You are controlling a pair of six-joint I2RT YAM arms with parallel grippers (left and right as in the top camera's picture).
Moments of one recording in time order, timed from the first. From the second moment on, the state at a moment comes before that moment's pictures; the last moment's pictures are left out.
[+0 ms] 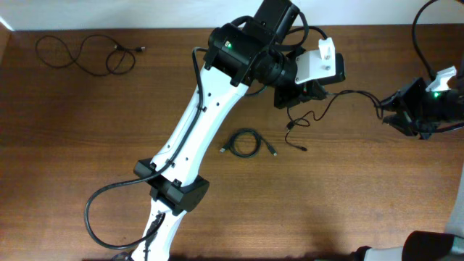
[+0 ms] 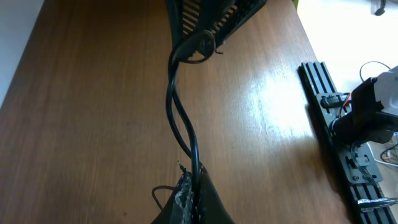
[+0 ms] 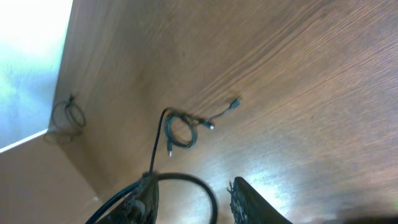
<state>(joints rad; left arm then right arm) -0.63 2.27 2.79 -1.48 0.74 0.79 -0.34 1.59 1.75 -1.49 -0.53 0.53</state>
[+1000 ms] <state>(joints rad) -0.62 2.20 2.79 -1.40 0.78 0.79 -0.34 1.59 1.75 -1.53 -0.62 0.43</state>
